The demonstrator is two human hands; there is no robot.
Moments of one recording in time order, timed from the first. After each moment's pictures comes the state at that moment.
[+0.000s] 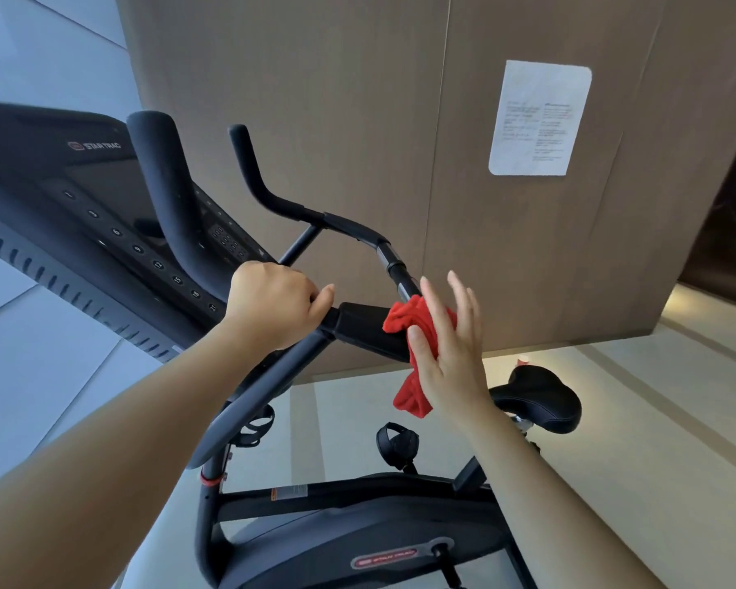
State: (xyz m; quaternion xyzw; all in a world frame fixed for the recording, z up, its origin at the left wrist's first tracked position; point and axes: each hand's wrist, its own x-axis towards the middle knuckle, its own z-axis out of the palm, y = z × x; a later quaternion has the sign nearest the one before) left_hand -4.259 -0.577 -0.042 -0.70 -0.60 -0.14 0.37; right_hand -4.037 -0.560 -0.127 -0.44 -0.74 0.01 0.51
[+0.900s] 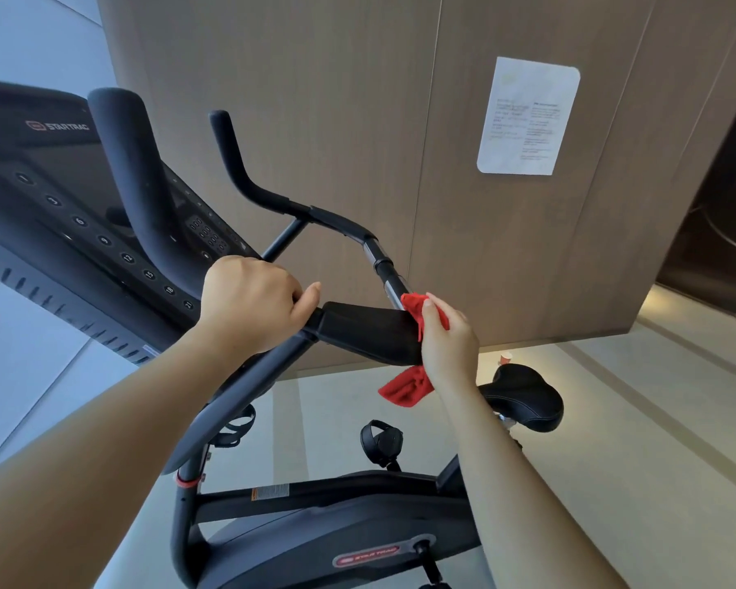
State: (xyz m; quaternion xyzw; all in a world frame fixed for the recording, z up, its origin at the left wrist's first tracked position) left_hand -4.255 -0.583 -0.041 -0.68 -0.62 -0.16 0.36; right_hand -4.039 -0.537 -0.112 -0.55 -0.54 0.26 0.58
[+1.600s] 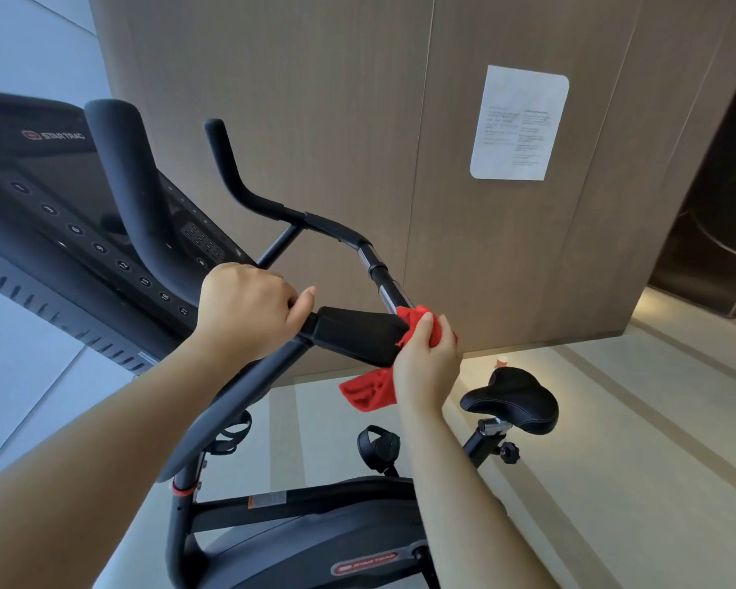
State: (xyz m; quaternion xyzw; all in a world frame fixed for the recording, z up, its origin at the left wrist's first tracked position) left_hand -4.256 -0.583 -0.043 -0.69 -0.60 -0.18 0.36; right_hand -4.075 -0.561 -0.116 -0.58 -0.39 0.26 0.67
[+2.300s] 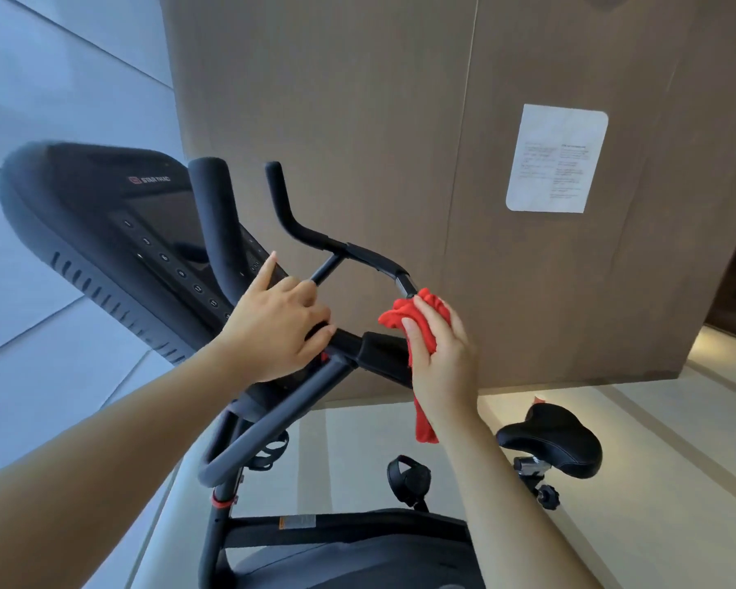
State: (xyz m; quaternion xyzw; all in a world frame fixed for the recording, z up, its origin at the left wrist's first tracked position) left_hand -4.291 -0.610 -0.027 -0.76 -0.52 -0.12 0.38; right_hand -4.079 -0.577 -0.085 -0.41 -0.69 0.04 0.60
